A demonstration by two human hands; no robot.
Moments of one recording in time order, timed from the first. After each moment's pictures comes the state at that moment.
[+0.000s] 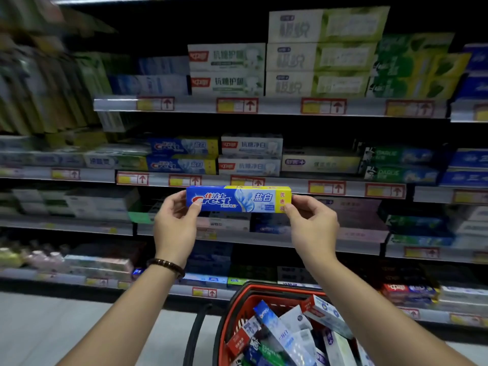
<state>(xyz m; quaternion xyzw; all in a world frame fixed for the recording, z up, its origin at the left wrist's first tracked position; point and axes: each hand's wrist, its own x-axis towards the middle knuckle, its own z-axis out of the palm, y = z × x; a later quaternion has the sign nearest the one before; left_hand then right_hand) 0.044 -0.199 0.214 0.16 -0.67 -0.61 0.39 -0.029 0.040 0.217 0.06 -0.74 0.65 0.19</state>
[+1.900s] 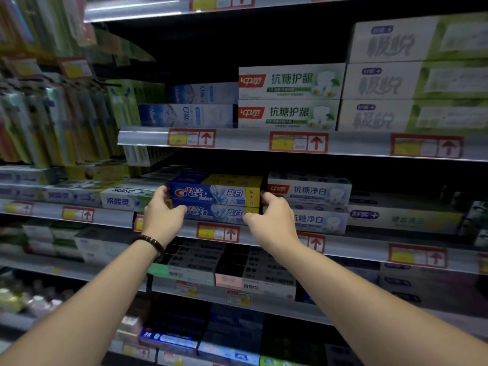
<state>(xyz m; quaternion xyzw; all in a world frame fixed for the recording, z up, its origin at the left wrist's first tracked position) -0.108 -0.429 0.245 0.25 -0.78 -0.46 0.35 -0.154 -0.179 0.272 0.19 -0.81 0.54 0.04</state>
